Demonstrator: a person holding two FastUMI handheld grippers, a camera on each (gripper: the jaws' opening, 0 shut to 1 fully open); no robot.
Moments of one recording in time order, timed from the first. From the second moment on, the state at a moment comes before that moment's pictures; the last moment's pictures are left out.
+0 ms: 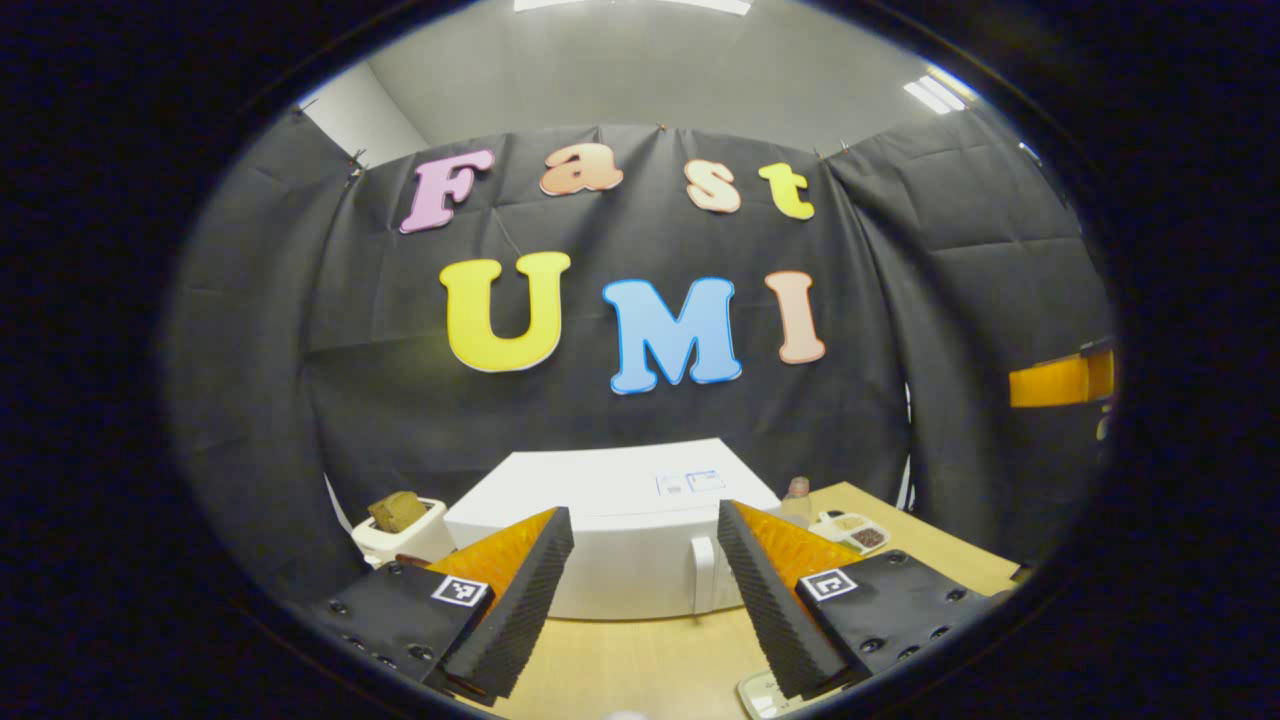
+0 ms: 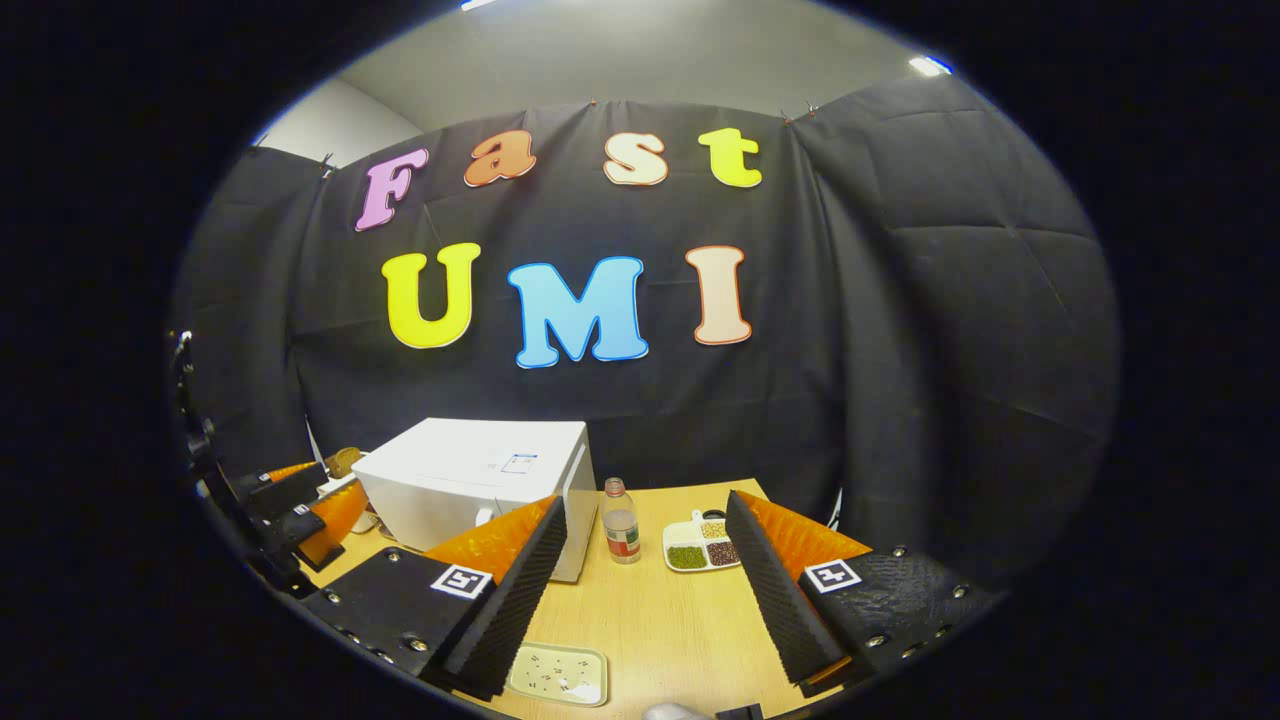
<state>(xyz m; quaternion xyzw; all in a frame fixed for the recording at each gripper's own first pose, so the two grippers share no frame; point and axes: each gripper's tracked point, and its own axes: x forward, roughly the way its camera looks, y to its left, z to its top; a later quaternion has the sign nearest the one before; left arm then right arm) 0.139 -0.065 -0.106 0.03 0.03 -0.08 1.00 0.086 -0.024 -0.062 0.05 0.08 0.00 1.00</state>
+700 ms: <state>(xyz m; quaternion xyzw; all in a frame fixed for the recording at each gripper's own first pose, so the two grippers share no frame) 0.087 -0.004 -0.032 0.00 0.01 -0.03 1.00 0.079 -0.001 -0.030 0.05 0.03 0.01 1.00</state>
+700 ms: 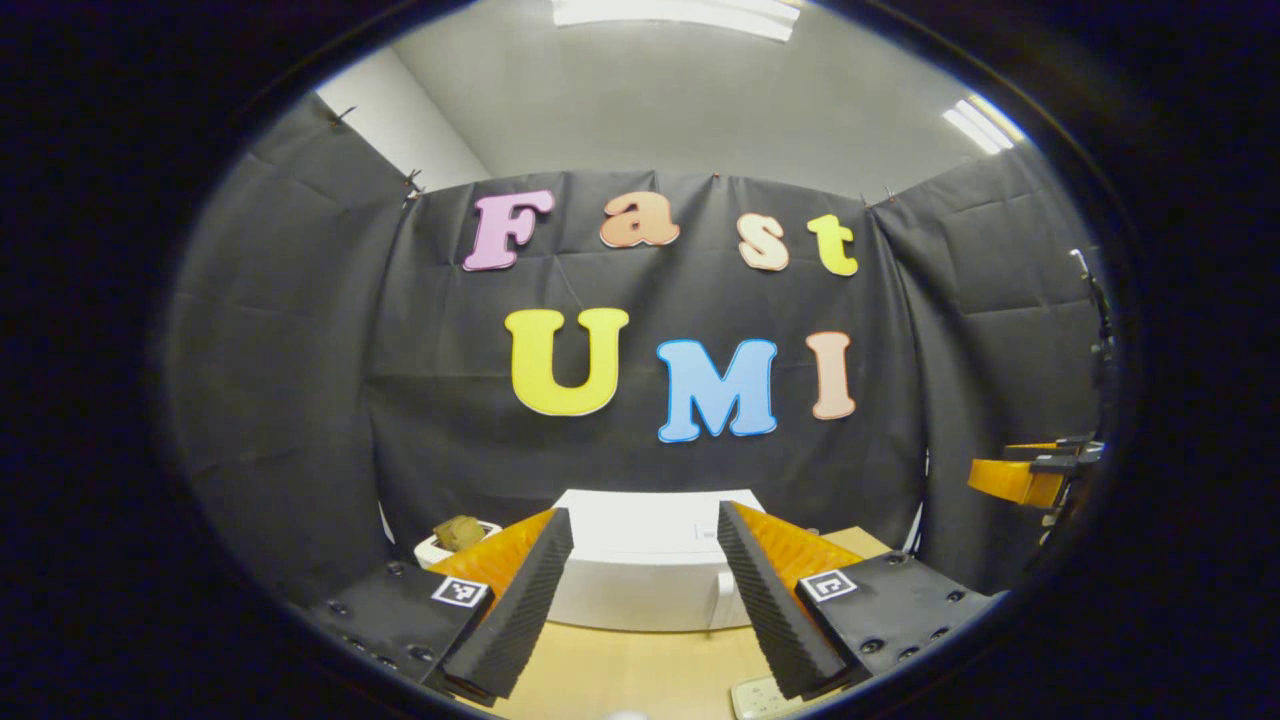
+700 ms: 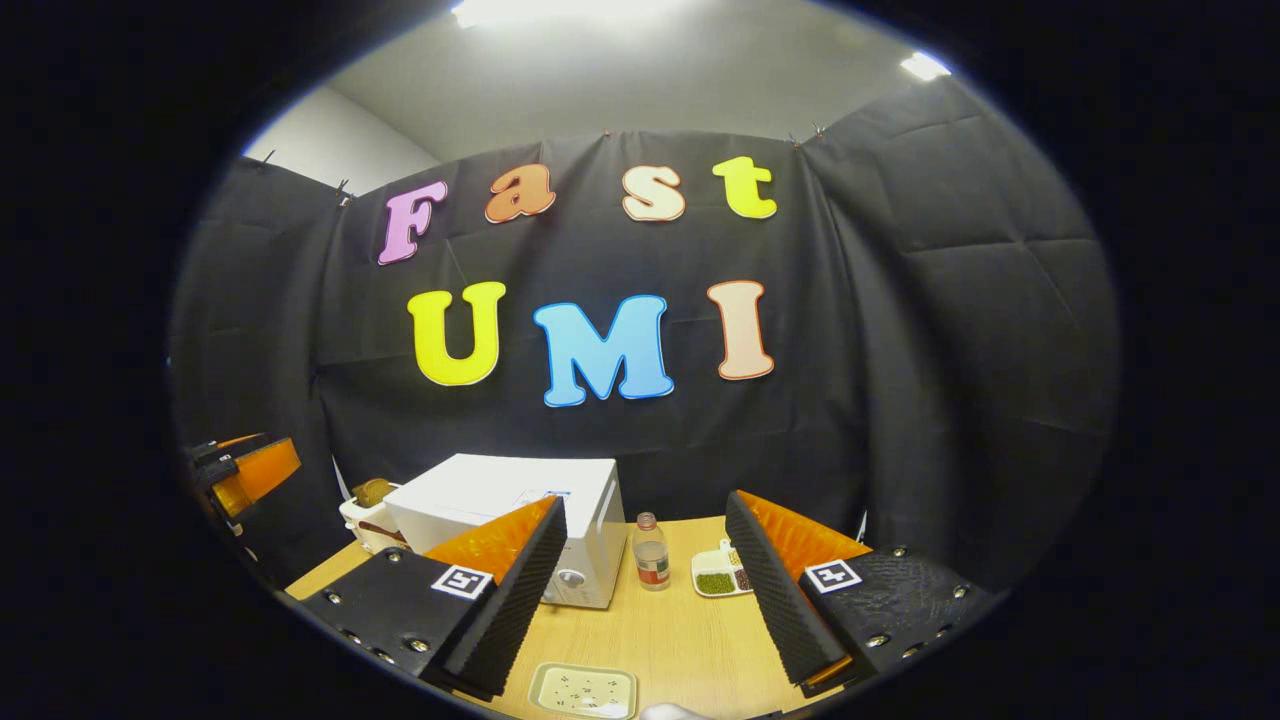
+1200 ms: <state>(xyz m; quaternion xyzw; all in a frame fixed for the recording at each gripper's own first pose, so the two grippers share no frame) 0.083 0.036 -0.045 -0.01 0.01 -0.03 1.00 0.066 0.025 -0.014 0.03 0.01 0.00 1.00</state>
